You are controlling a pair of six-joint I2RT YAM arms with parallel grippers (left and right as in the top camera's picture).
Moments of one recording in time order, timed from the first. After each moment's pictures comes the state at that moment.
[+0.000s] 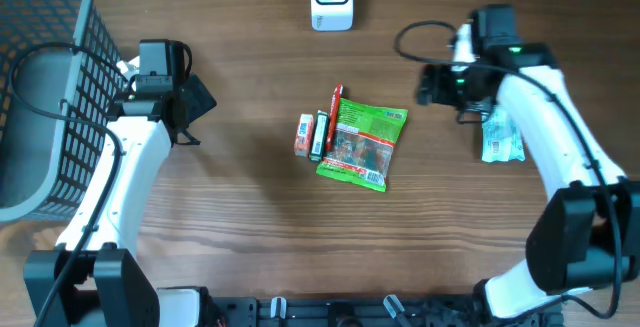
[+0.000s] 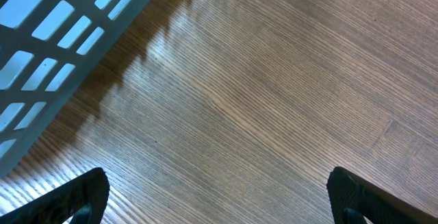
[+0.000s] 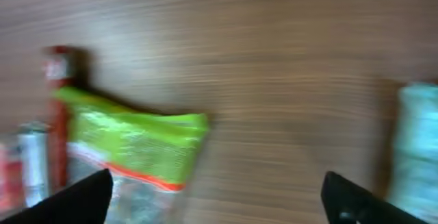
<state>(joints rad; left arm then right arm) -0.01 1.53 1.12 -0.71 -0.29 -0.58 0.13 1.74 1.36 -0.87 -0.16 0.24</state>
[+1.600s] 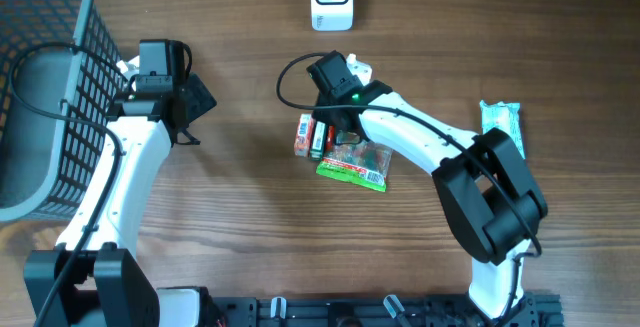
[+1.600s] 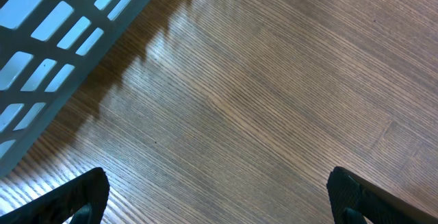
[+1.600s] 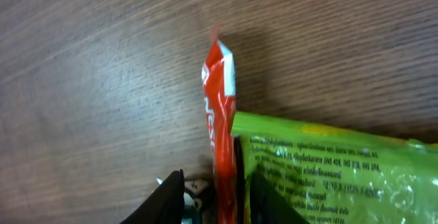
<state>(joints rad) -0.01 1.53 1.12 -0.71 -0.29 -0.58 0.62 2.03 1.36 -0.46 0.13 0.90</state>
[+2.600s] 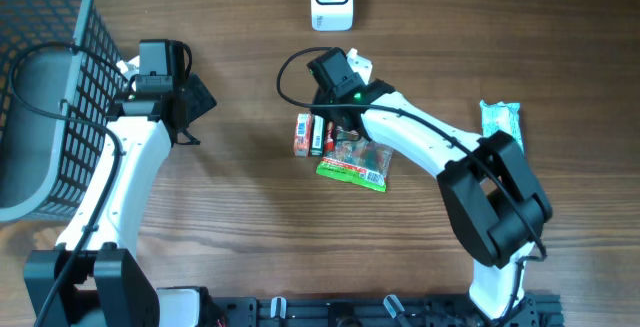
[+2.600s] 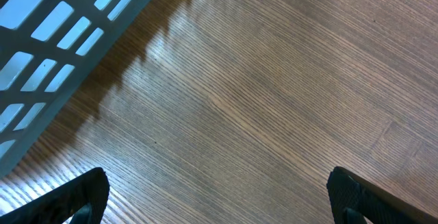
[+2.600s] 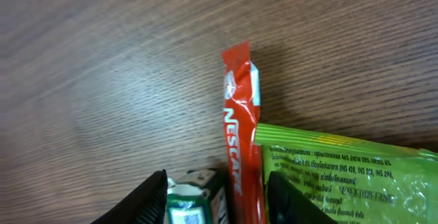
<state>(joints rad) -0.01 1.53 1.12 -0.71 -0.29 -0.58 0.62 2.01 1.36 -0.42 0.12 0.92</state>
